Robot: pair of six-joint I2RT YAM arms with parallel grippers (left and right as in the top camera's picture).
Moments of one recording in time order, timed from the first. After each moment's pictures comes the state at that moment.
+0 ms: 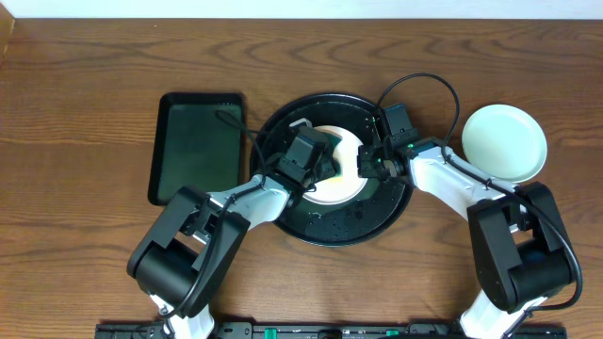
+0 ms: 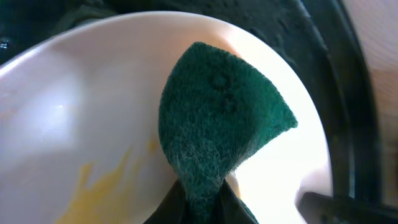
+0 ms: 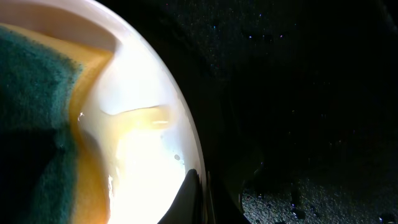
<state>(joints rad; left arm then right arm) -0.58 1.88 0.89 0.13 0.00 -0.91 0.39 1.86 1.04 -0.34 -0.12 0.36</state>
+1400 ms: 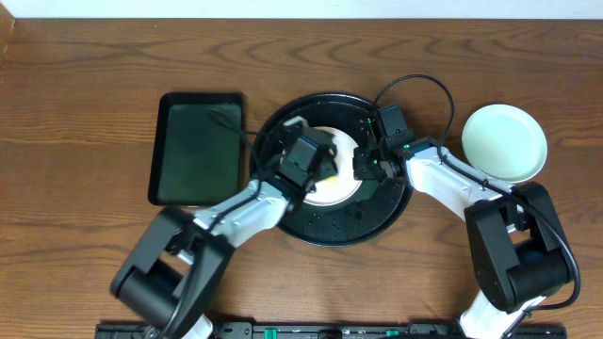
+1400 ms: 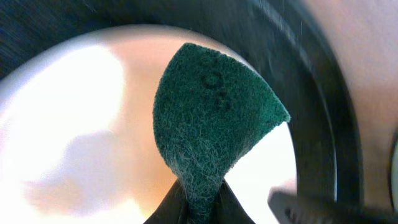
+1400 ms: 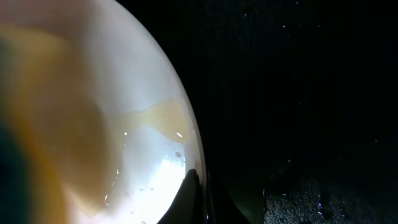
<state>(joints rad) -0.63 1.78 0.88 0.05 -0.07 -0.97 0.40 1.86 1.05 -0.35 -0.14 0.36</state>
